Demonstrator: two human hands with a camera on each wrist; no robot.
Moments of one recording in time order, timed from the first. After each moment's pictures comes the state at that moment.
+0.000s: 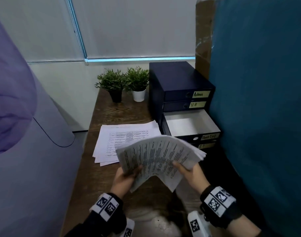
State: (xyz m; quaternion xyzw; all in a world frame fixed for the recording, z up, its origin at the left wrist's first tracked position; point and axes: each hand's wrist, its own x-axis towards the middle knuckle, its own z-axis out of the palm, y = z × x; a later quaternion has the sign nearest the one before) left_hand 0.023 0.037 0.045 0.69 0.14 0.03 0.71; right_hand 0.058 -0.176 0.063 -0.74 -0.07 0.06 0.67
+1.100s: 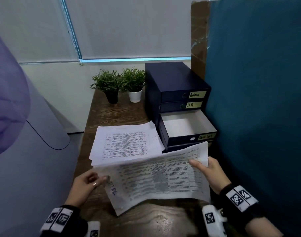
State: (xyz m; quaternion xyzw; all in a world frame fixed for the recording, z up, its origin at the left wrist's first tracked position) left_hand -0.006 0.133 0.042 0.76 0.16 0.05 0.62; right_hand 0.066 -0.227 0.078 -0.72 -0.01 0.09 0.69
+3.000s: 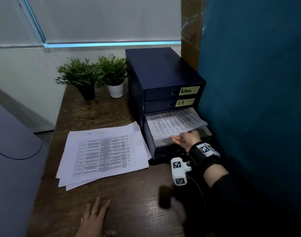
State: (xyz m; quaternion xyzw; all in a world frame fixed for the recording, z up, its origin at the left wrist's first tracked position) left_hand 0.045 0.067 -0.044 0.92 0.11 -0.34 0.15; right_hand 0.256 -0.203 0.063 -0.59 0.29 0.07 0.75
